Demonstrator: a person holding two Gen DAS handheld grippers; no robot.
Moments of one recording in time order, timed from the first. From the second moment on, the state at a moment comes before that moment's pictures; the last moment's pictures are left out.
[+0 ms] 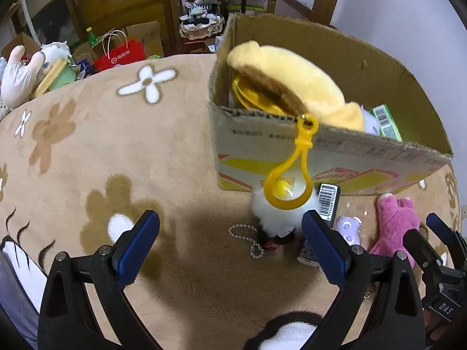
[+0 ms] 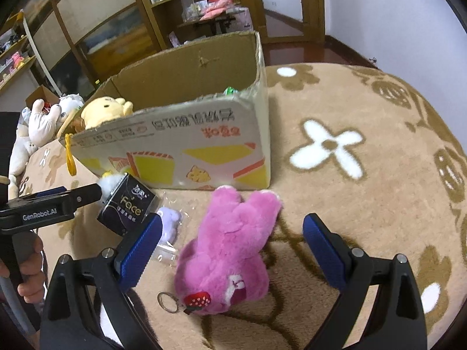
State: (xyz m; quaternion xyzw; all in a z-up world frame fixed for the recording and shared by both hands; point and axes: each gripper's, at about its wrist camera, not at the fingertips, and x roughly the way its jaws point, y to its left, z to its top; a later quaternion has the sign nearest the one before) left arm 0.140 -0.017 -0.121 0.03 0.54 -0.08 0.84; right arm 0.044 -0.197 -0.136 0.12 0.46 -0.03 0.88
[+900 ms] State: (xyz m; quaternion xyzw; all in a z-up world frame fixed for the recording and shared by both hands) left arm 0.154 -0.053 -0.160 0.05 0.56 -0.12 0.82; right arm 0.057 -0.191 -0.168 0.12 0.51 -0.01 0.85
